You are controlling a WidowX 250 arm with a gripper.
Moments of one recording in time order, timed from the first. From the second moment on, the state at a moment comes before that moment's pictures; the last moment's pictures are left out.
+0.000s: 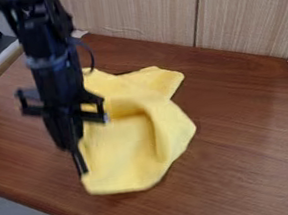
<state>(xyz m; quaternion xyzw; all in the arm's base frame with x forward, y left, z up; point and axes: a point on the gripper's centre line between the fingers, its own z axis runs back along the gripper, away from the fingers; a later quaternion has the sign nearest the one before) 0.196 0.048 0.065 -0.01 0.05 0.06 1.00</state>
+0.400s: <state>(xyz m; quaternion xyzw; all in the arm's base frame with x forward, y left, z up) 0.162 0.034 0.044 0.00 0.08 0.07 0.99</state>
